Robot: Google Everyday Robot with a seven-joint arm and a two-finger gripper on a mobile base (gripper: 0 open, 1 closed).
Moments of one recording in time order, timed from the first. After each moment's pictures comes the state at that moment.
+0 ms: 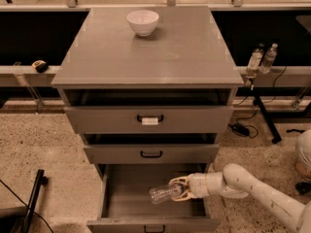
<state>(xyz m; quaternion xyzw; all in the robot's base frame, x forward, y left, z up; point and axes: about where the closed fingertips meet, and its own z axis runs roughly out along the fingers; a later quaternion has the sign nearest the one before) 0.521 -0.092 0.350 -0.71 0.47 0.23 0.47</state>
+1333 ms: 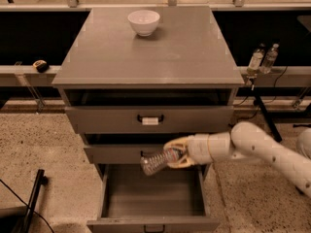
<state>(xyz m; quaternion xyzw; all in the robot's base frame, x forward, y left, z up) 0.546 -0.067 0.593 -0.77 0.38 0.09 0.50</state>
